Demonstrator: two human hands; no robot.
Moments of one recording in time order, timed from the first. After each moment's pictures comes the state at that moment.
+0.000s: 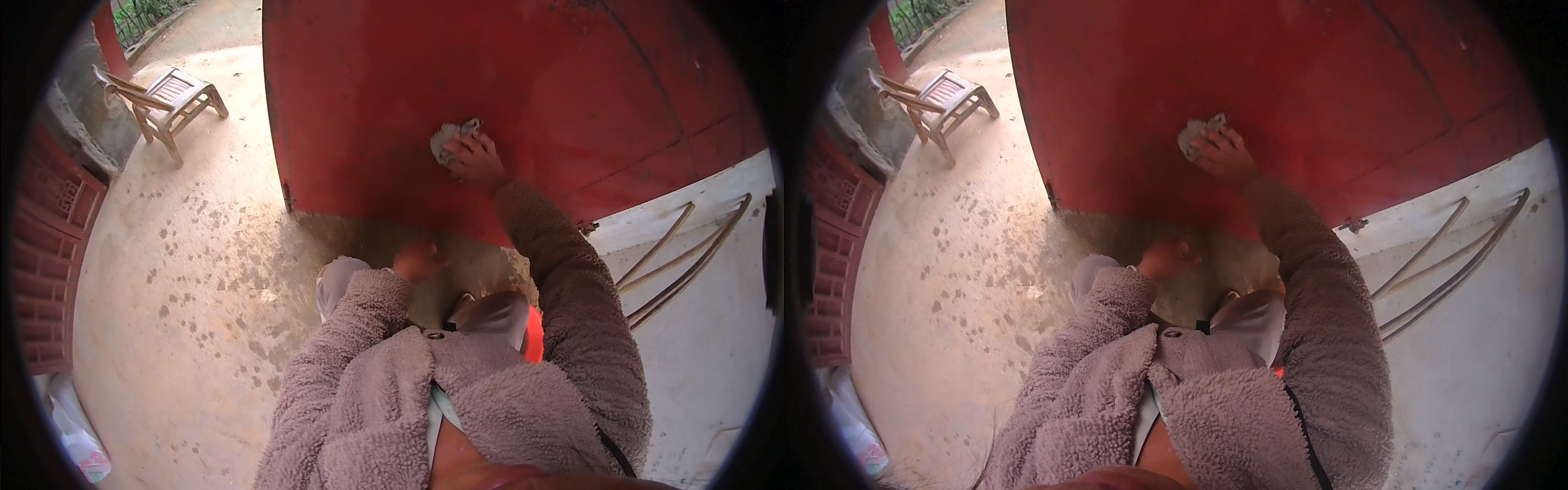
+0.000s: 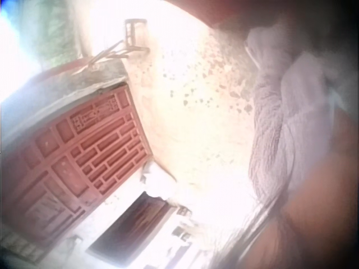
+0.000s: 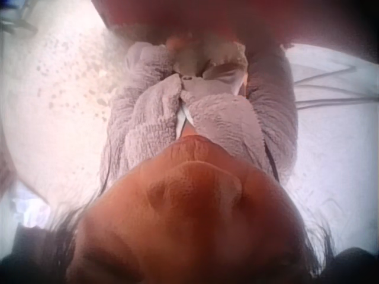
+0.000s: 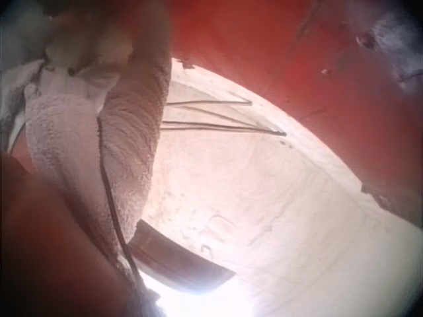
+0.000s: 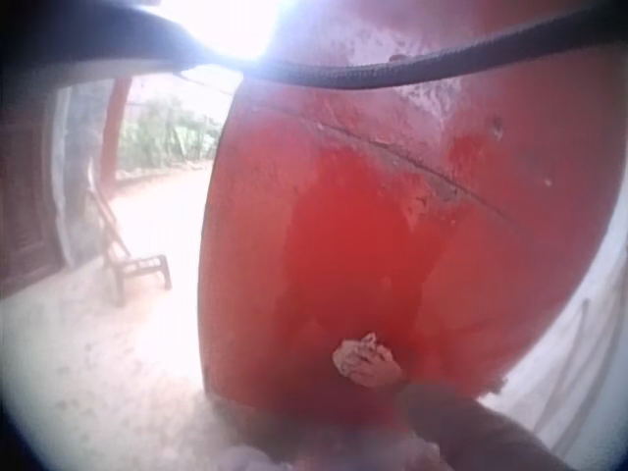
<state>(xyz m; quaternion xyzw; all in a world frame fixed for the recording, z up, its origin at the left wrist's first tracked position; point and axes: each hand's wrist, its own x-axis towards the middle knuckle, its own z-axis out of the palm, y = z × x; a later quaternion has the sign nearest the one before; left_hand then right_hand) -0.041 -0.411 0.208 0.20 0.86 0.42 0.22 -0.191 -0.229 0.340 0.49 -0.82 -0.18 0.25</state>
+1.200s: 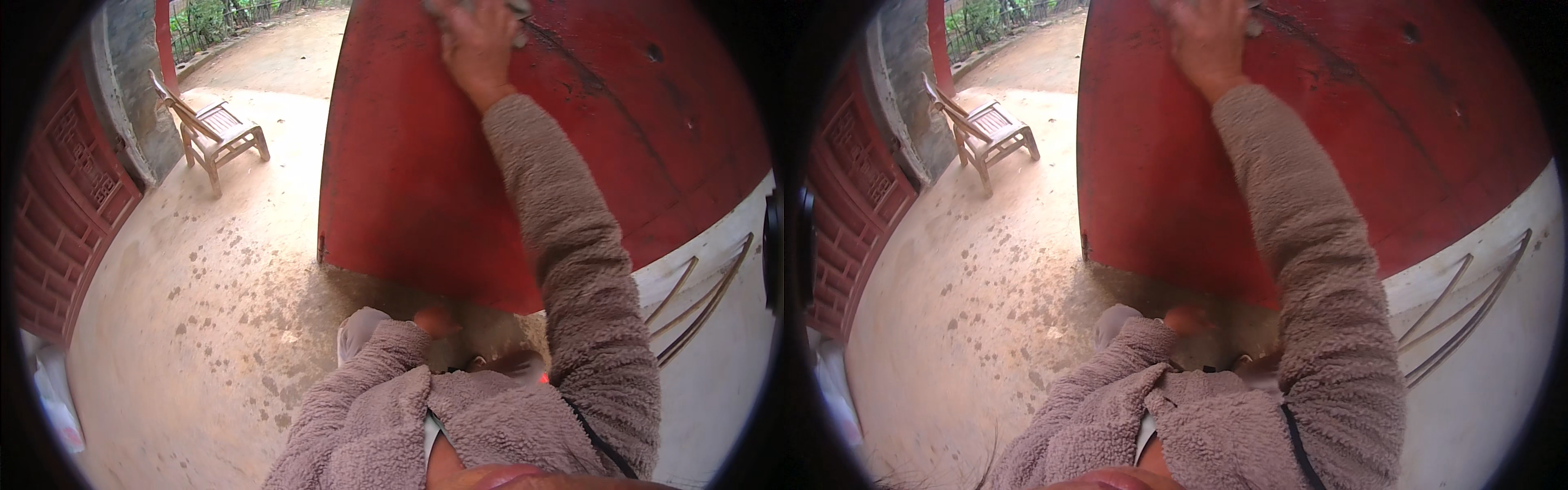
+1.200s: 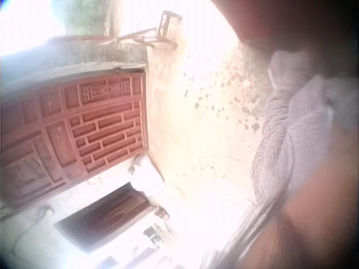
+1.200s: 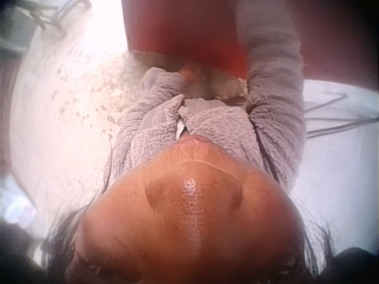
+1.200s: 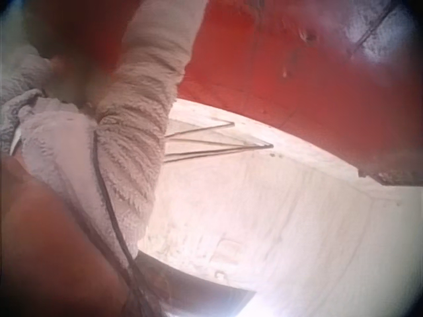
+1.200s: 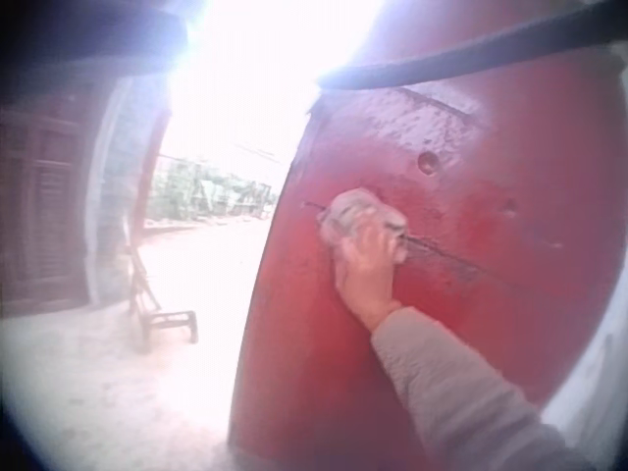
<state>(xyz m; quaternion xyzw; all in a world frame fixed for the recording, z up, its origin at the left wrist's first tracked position) -0.040 -0.428 0.204 0.27 0.87 0.32 0.27 -0.251 -0.490 0.598 0.38 -0.65 -0.03 0.66</state>
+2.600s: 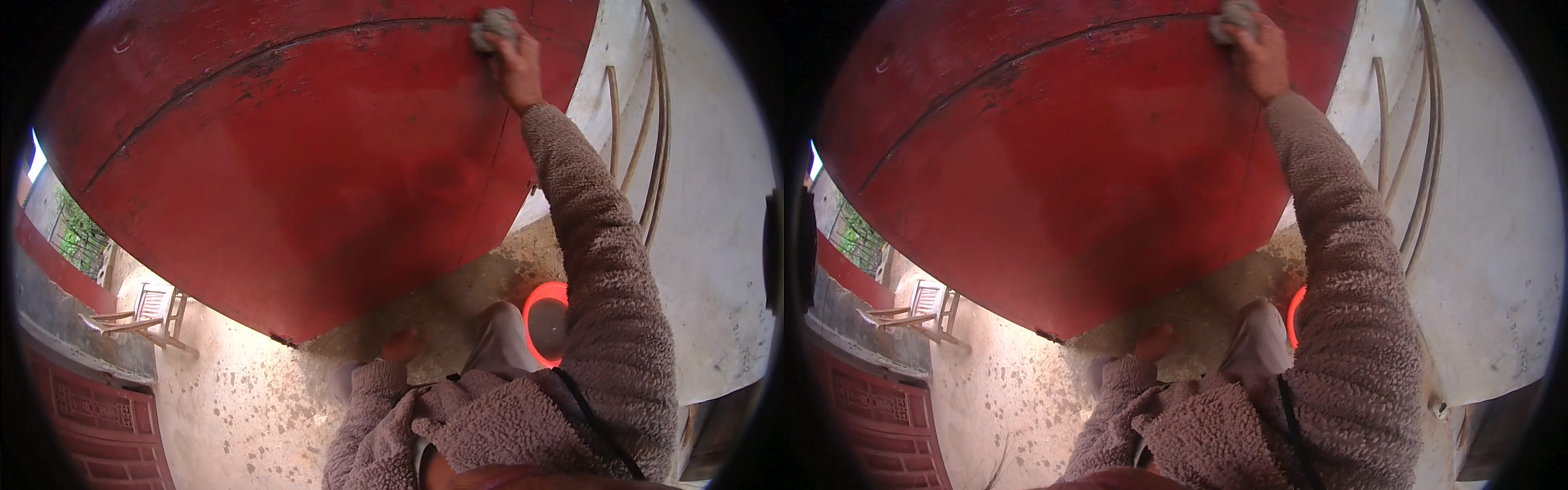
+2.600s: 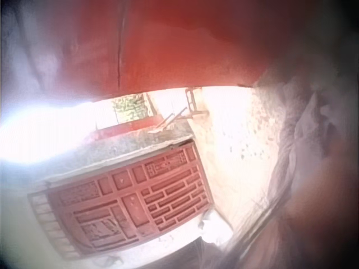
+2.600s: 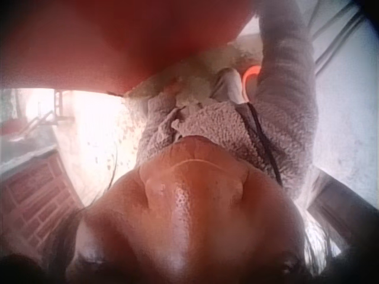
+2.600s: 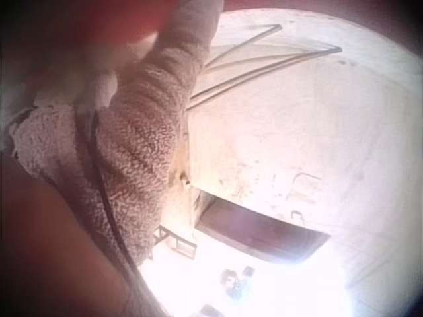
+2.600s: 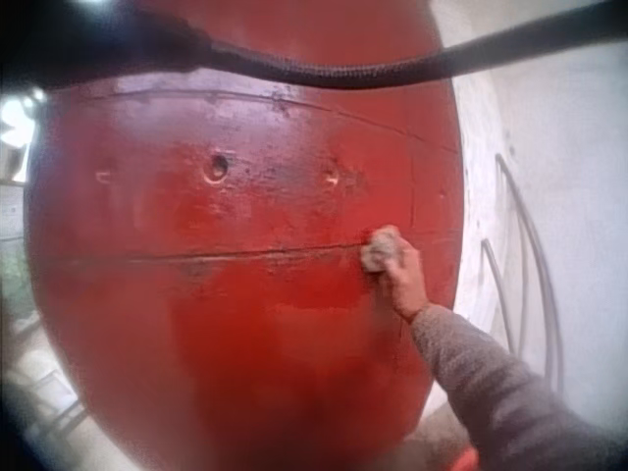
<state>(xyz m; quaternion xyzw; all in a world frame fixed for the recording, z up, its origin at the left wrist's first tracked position) -0.047 -0.369 0.134 0.32 0.87 0.22 0.30 -0.168 0.002 0.594 0.09 -0.74 -0.11 0.66</state>
